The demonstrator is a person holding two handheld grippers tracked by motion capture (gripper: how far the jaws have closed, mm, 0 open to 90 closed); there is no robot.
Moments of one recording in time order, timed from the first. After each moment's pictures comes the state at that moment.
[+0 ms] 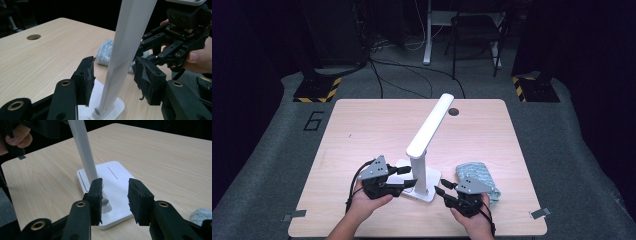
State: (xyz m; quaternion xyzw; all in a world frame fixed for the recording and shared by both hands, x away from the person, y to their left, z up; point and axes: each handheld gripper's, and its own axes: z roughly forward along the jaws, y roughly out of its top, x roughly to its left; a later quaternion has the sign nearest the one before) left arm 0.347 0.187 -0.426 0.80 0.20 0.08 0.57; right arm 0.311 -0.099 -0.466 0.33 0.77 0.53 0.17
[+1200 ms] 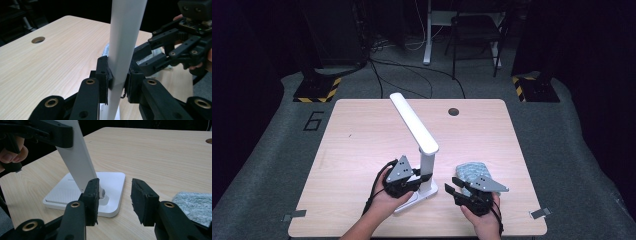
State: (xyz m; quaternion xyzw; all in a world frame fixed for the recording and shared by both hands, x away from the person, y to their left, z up) left arm 0.346 0.135 -0.423 0.81 0.21 0.15 0.53; right arm 0.317 -0.127 -0.475 0.38 0.73 0.55 0.16
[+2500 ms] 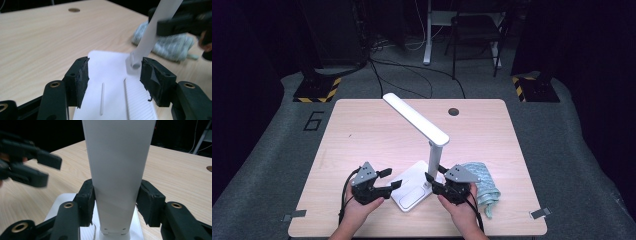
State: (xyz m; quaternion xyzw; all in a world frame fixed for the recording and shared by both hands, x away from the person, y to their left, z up) left arm 0.345 0.223 -0.475 0.78 0.33 0.14 0.51; right arm 0.342 -0.067 -0.461 0.35 0.74 0.53 0.22
